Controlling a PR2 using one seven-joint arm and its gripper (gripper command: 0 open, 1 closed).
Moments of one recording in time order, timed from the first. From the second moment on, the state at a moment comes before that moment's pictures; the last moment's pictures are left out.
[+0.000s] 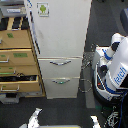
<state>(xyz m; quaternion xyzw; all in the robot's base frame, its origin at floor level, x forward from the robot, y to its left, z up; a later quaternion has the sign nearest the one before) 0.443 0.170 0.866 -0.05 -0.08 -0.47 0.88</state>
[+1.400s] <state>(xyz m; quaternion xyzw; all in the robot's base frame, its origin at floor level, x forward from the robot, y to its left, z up) 0.709 0.131 0.927 -0.01 -0.05 -0.38 0.92</state>
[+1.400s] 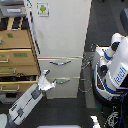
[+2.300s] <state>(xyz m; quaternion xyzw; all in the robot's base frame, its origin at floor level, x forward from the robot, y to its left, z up) 0.845 0.201 1.006 0.06 -0.01 -0.23 0.97</state>
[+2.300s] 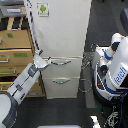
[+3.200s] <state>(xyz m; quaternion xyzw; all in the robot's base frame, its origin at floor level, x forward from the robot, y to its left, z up) 0.857 0.258 1.079 0.12 0.01 -0.21 0.97</state>
